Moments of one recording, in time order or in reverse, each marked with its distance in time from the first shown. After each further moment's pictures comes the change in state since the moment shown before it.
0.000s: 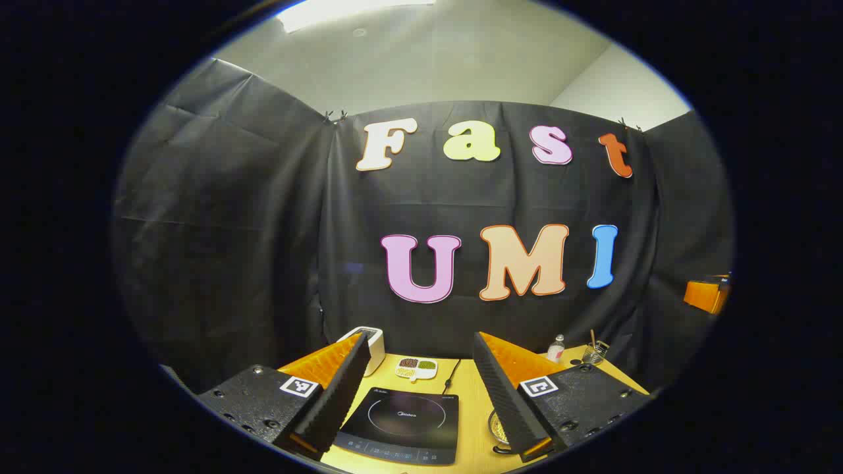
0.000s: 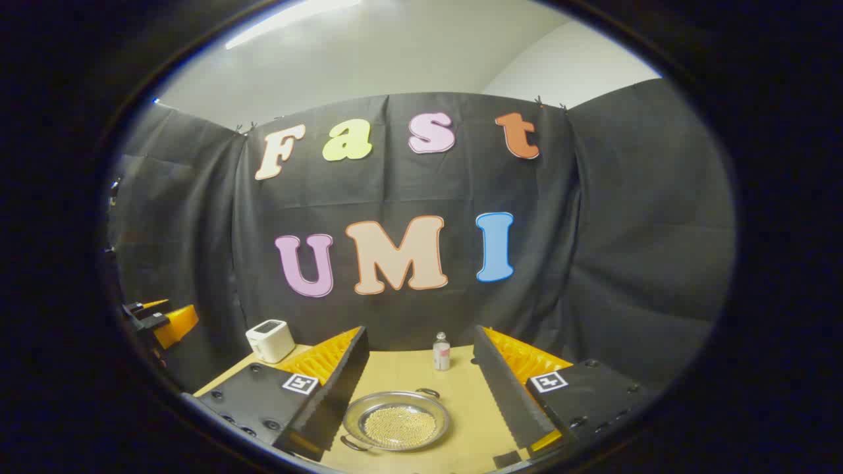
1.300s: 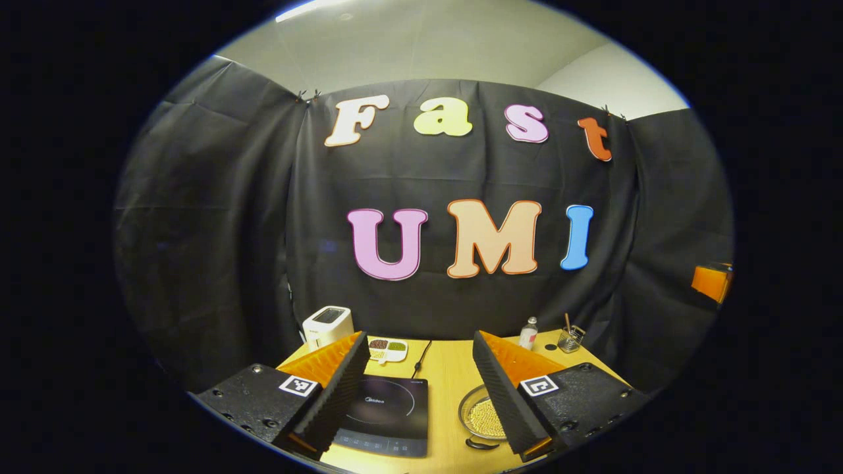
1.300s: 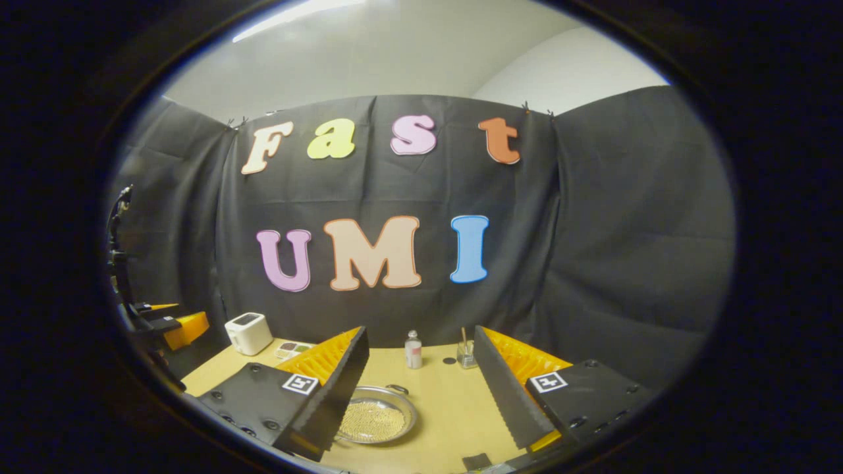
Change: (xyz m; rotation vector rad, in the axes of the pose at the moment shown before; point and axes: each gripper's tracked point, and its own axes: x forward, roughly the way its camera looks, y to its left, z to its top) left arm 0.006 -0.049 -0.039 -0.021 0.118 -0.087; right arm -0.016 -0.056 -0.006 -0.019 0.008 -0.054
